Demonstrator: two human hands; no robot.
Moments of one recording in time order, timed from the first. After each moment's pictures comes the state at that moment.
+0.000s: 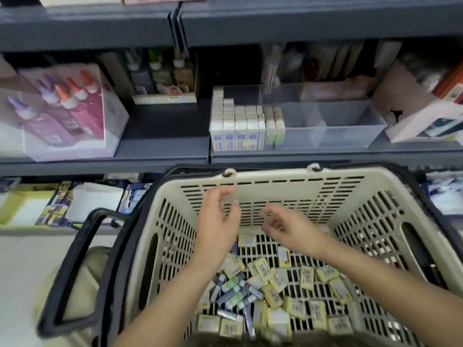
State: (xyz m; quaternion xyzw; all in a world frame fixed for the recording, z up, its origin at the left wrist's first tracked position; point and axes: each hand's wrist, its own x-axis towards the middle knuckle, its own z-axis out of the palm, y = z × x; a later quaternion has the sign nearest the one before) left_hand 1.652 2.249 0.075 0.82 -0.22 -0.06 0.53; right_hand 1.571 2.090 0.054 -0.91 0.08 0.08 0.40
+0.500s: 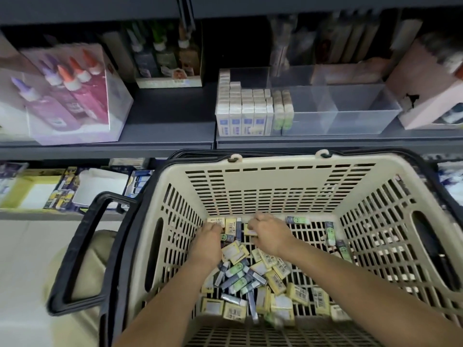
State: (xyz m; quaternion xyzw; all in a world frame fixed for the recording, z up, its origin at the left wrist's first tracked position) left_hand 1.662 2.294 -0.041 0.94 -0.24 -0.24 0.10; right_hand 1.596 2.126 -0.042 -0.97 0.06 0.18 0.16
